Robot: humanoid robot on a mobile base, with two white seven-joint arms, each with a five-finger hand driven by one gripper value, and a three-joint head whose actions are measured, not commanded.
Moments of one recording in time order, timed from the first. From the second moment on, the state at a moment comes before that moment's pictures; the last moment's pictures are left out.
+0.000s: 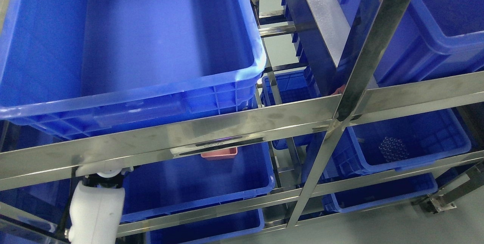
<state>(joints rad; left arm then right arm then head) -0.65 0.12 -0.01 -1.09 -0.23 -0.11 -0.81 0.00 0.00 0.00 0.00 0.00 0.02 -0.04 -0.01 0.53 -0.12</state>
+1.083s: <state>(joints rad) -0.19 0.02 0.14 -1.45 -0.10 -0.25 -0.27 0.00 0.00 0.00 0.00 0.00 0.02 -0.04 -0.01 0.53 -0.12</state>
